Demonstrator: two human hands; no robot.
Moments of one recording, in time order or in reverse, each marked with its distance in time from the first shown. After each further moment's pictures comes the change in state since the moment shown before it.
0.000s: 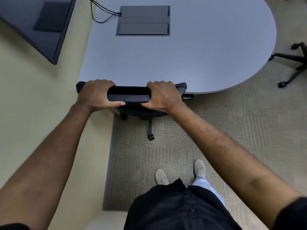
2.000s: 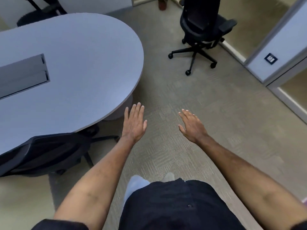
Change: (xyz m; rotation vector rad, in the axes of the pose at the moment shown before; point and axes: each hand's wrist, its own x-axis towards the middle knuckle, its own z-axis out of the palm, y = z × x) left_hand 0.149 0.630 0.133 0.069 -0.068 0.383; right_hand -0.477 0.459 0.001 0.175 -0.139 0.765
